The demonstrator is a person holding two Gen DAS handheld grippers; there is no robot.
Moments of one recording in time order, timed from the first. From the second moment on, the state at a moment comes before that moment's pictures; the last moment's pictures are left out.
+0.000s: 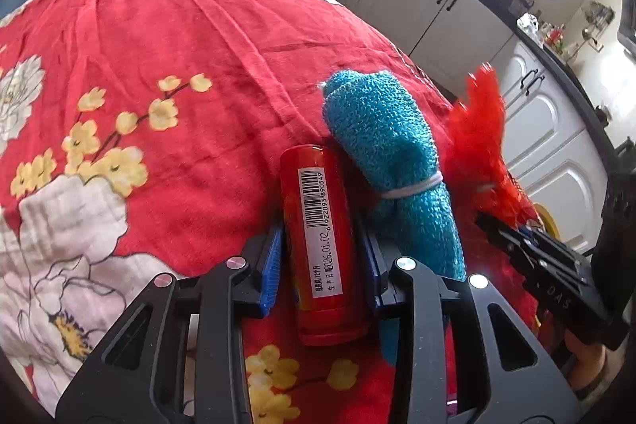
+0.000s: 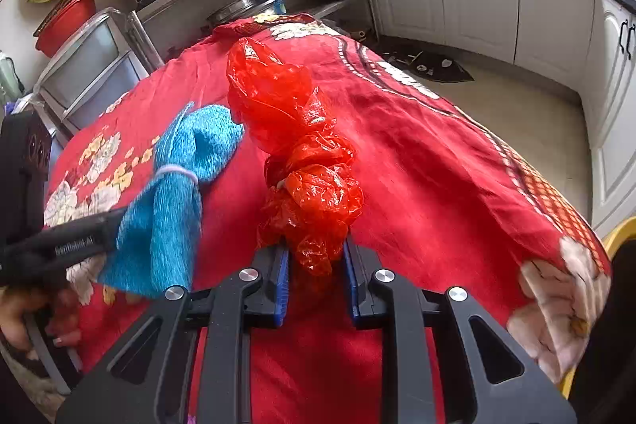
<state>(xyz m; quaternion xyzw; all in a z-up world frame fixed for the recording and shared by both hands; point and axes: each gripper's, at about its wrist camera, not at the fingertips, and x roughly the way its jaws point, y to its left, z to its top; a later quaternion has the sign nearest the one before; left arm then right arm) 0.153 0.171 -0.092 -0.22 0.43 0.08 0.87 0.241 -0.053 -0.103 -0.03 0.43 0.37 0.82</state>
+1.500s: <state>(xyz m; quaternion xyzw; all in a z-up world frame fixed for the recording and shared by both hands) 0.132 0.079 -0.006 -0.16 0.35 0.02 0.92 0.196 -0.195 -0.064 0.03 0.39 0.32 0.86</state>
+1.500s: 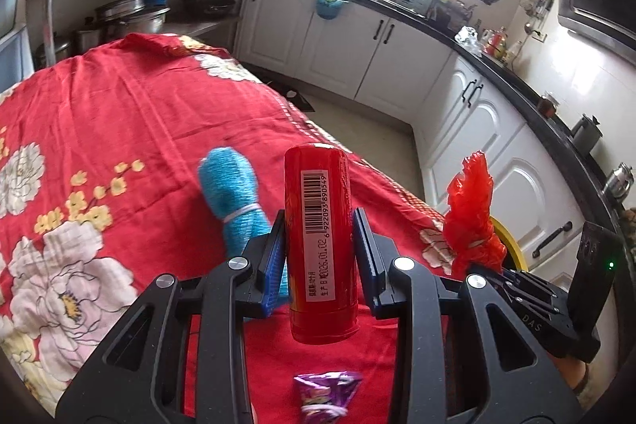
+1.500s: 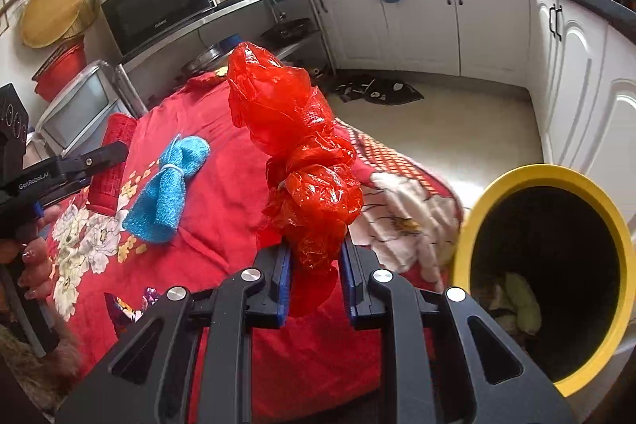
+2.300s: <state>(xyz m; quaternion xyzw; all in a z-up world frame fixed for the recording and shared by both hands) 0.166 -0.008 0.008 -0.14 0.33 -0.06 0.93 0.194 -0.275 -0.047 0.06 0.36 0.24 0.90</state>
